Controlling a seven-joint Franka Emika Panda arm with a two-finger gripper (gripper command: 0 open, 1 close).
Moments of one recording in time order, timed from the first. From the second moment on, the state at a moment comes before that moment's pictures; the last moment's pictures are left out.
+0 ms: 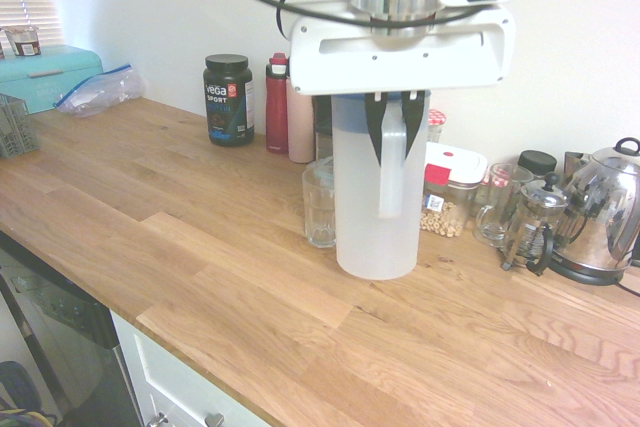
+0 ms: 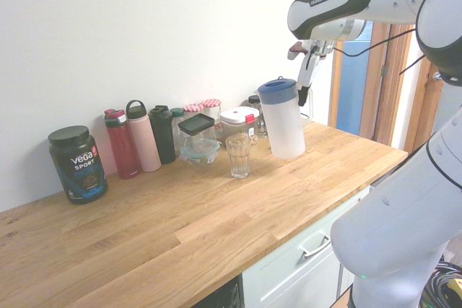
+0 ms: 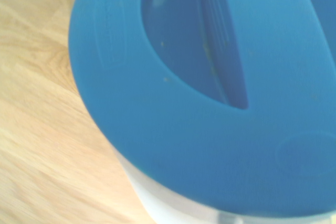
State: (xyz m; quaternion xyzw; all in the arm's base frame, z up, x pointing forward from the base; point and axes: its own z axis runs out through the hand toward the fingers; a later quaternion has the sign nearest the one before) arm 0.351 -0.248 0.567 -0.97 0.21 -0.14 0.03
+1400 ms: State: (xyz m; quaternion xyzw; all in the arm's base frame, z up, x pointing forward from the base) arm 0.240 0.118 0.554 -0.89 0.32 -0.31 0.08
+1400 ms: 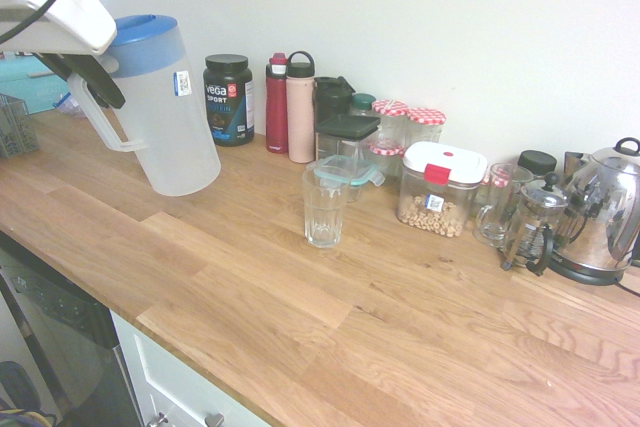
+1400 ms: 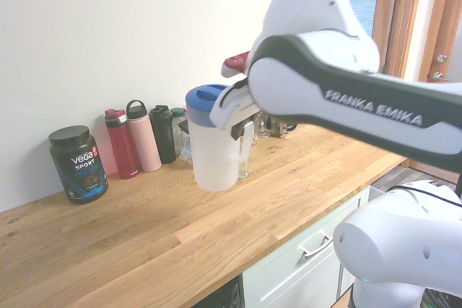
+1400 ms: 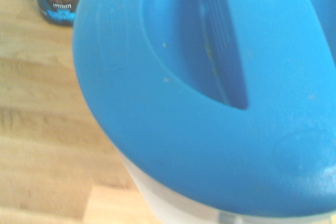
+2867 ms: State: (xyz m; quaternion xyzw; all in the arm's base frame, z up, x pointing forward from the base) arm 0.375 0.217 0.478 -0.87 0.42 -0.24 0.06
